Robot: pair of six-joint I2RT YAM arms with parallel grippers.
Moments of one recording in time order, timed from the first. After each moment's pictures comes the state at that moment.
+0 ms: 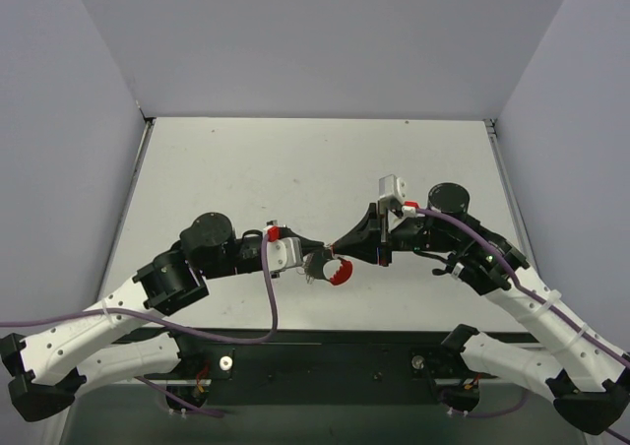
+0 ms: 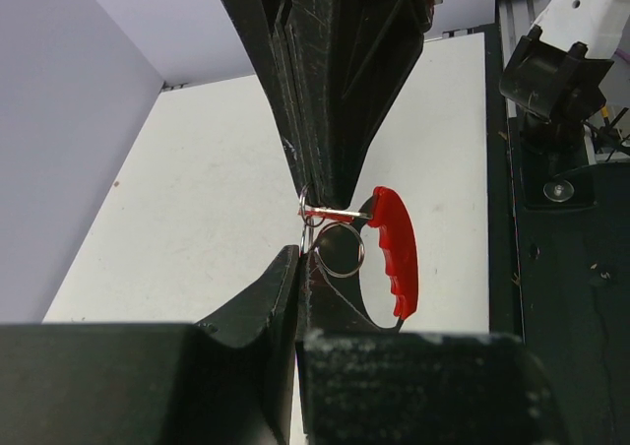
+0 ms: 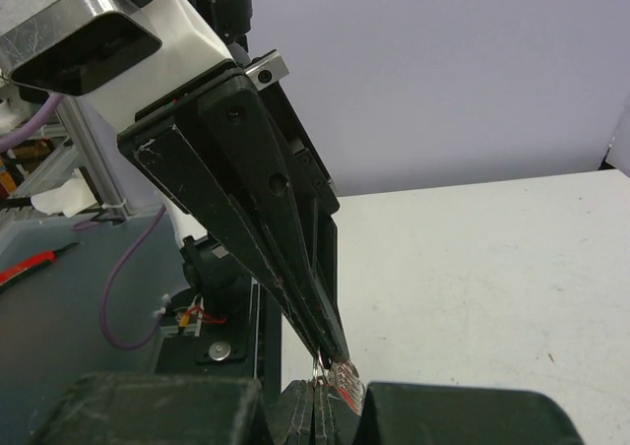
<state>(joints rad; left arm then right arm) -1.02 0.87 0.96 -0.18 0.32 0.38 0.74 0.92 1.04 -0.33 -0.72 -0.07</state>
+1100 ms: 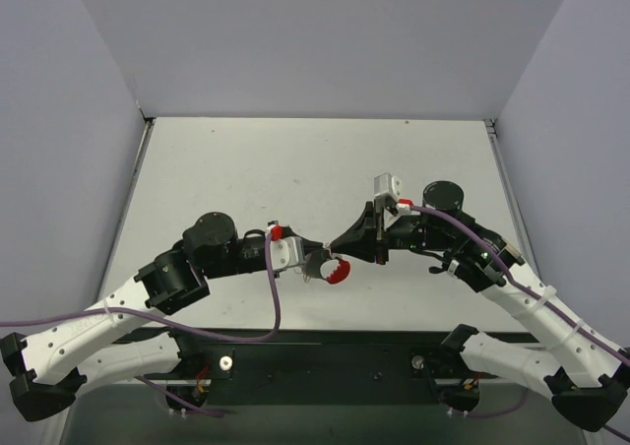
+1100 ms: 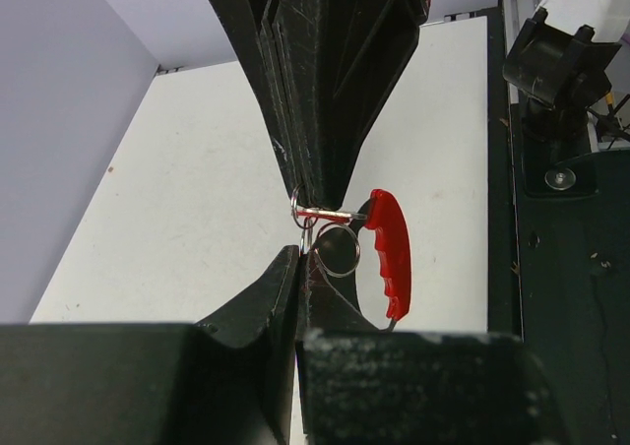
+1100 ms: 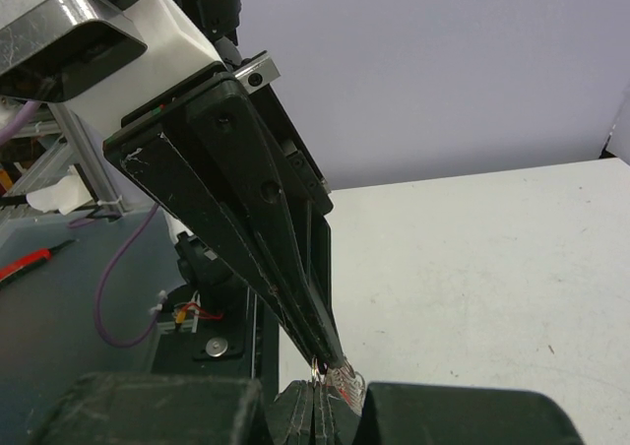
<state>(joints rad) -1.01 0.88 0.96 -0.20 0.32 0.38 0.74 0.94 1.04 -0.33 -0.71 -0.08</state>
